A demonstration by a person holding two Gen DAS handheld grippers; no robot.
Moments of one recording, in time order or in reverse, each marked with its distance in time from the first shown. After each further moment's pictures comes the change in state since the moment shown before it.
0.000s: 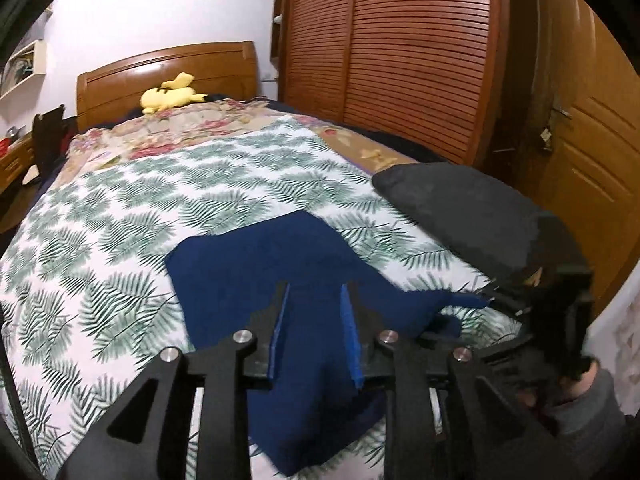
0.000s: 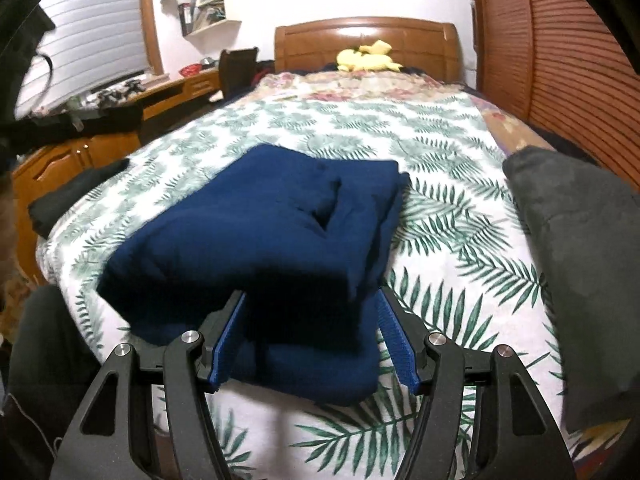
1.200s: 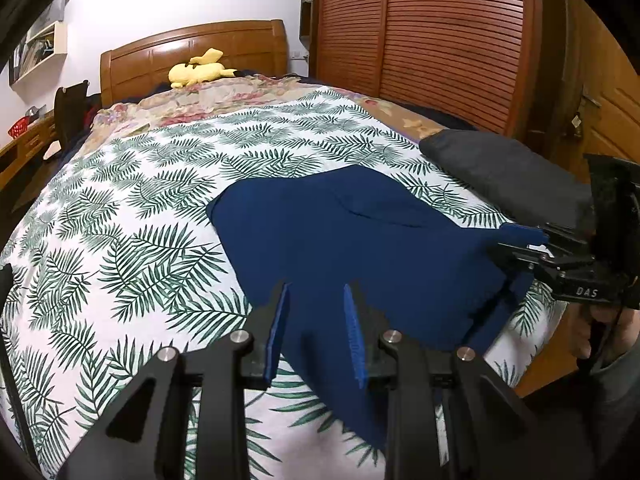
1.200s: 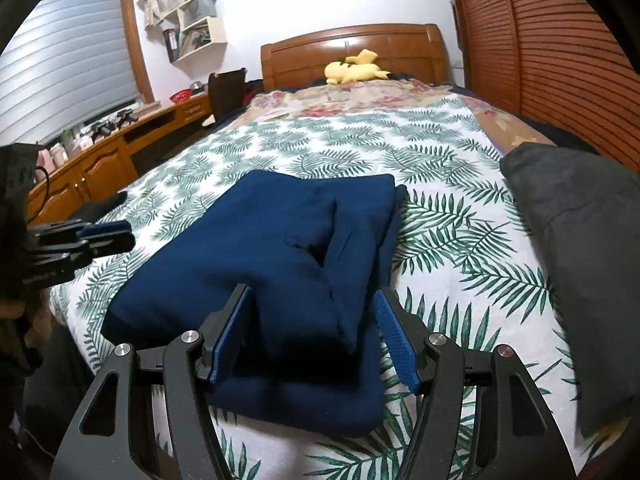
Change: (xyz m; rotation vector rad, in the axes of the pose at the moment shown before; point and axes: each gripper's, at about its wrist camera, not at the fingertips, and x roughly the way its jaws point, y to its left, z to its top) left arm 0.023 0.054 -0.053 -0.036 0.060 0.075; right arm 0.010 -0.014 0.011 0.094 -0.045 0.009
